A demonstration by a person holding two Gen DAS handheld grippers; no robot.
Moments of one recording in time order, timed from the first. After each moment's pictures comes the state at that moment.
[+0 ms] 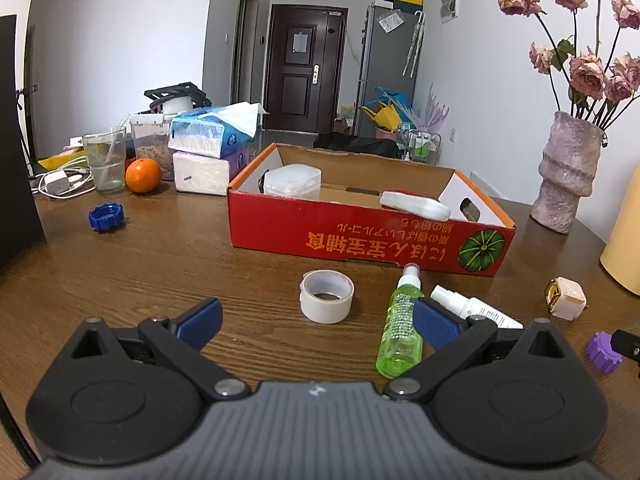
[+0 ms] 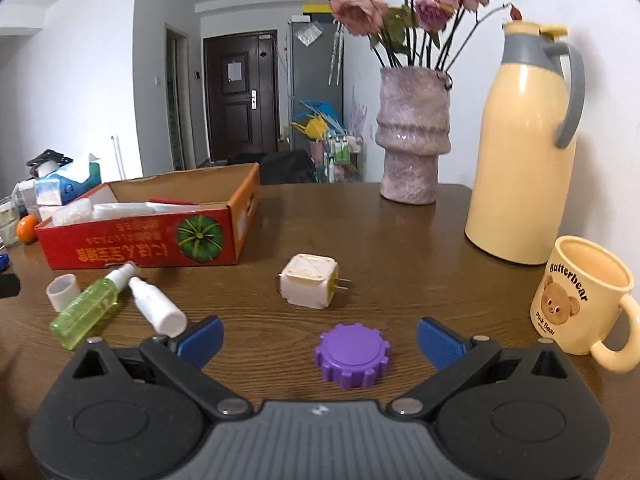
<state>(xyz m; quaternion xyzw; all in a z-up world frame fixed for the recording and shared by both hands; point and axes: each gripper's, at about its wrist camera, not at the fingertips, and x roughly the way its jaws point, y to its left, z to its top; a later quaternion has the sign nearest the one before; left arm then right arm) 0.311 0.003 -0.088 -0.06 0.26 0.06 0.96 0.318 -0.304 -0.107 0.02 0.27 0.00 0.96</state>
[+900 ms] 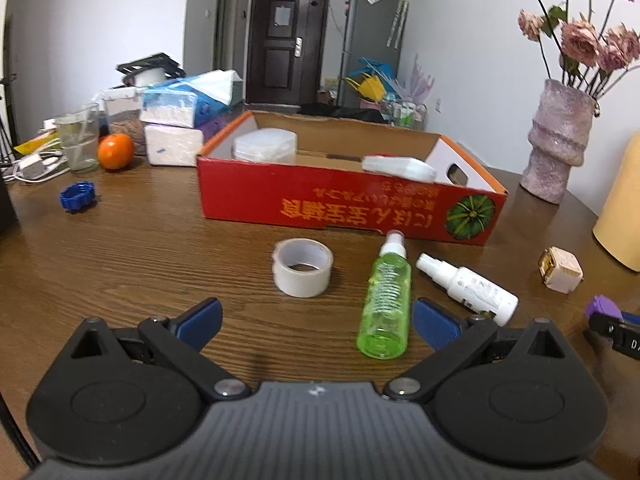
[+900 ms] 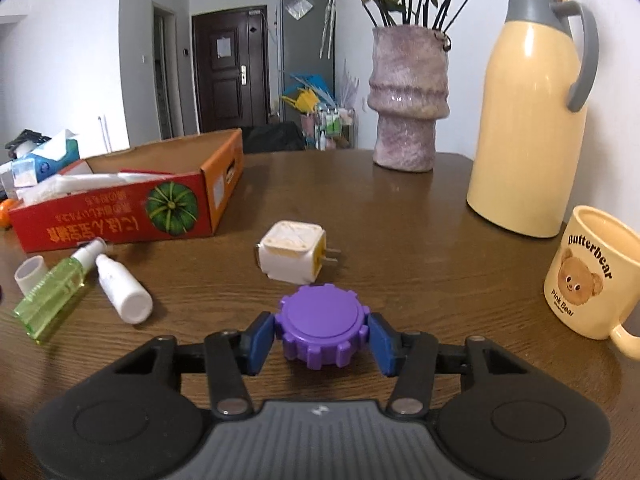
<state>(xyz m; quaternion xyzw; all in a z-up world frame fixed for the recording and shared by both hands) 0.329 -0.010 -0.105 -0.05 0.30 0.02 0.95 0.343 -0.306 -0.133 0.03 0.30 -0.02 0.95</state>
